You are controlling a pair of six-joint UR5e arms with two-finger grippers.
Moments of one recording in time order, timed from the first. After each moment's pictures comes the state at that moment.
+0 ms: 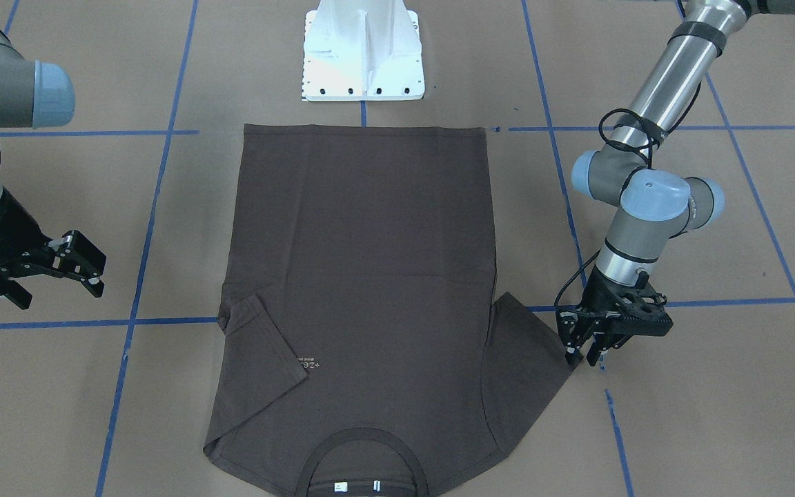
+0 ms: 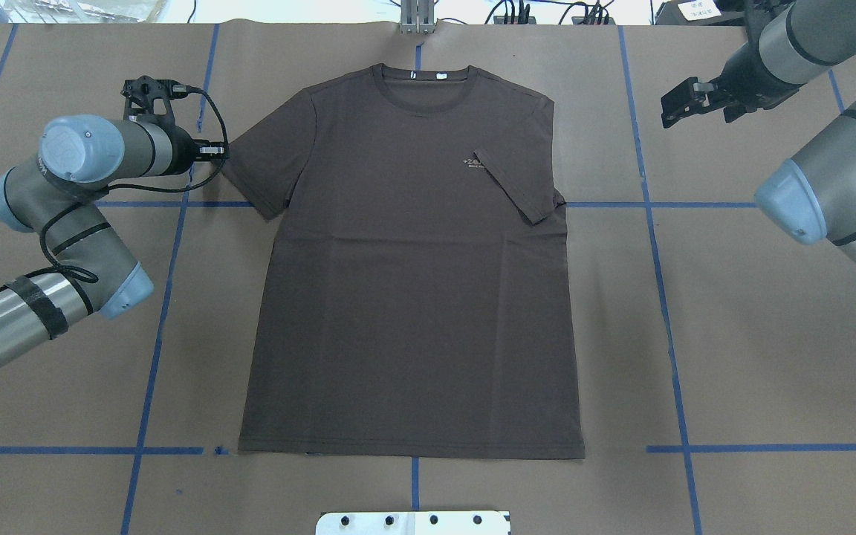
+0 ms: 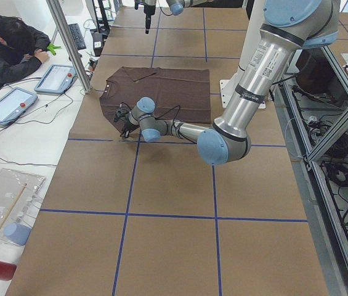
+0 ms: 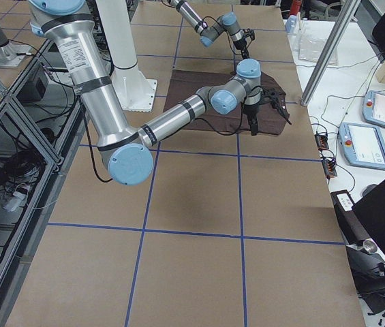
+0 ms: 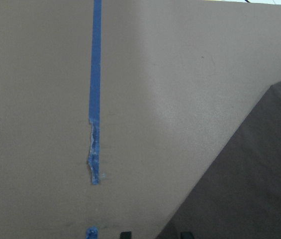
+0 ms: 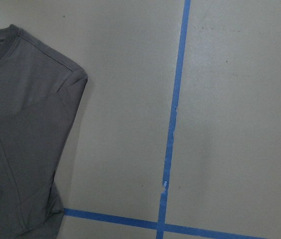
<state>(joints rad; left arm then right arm) -0.81 -2.07 -1.15 -2.55 -1.68 -1.03 1.06 -1.18 1.72 -1.40 2.11 0.70</state>
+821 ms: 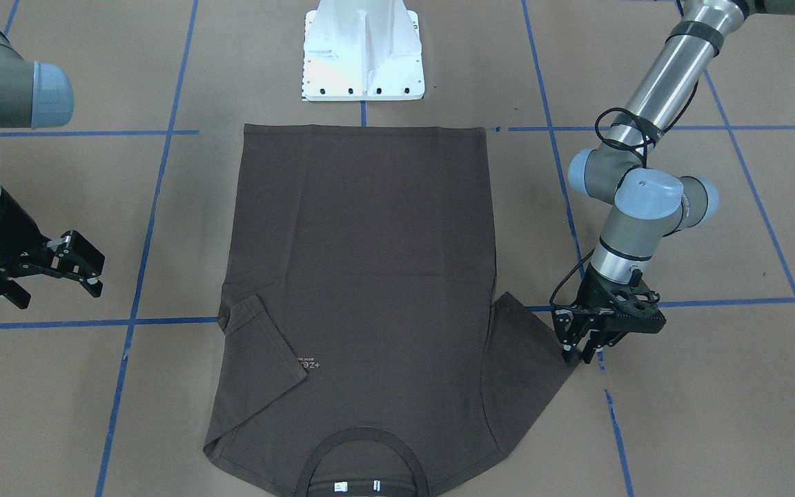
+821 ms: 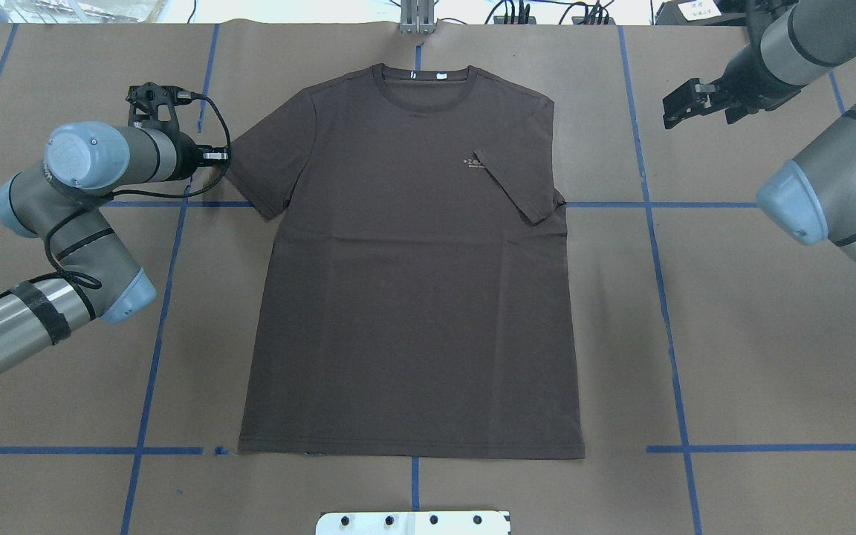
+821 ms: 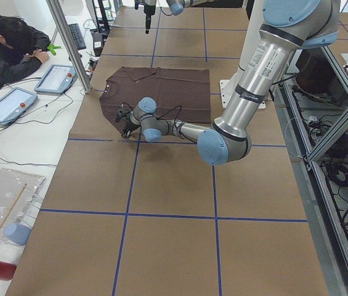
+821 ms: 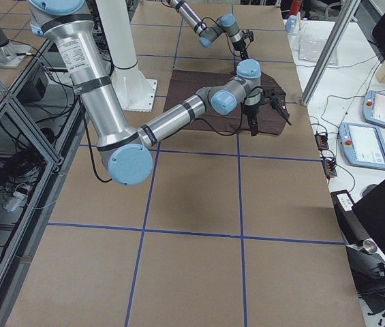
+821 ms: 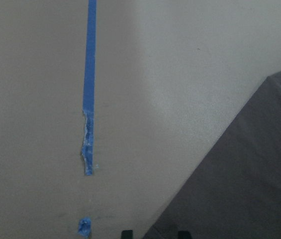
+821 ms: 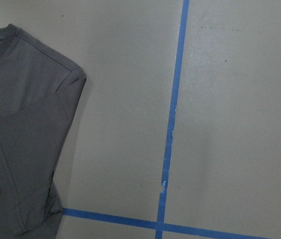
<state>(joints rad) -0.80 -2.07 -1.15 -2.55 -1.67 -1.04 1.06 -1.18 1.72 -1.40 2.11 0.70</state>
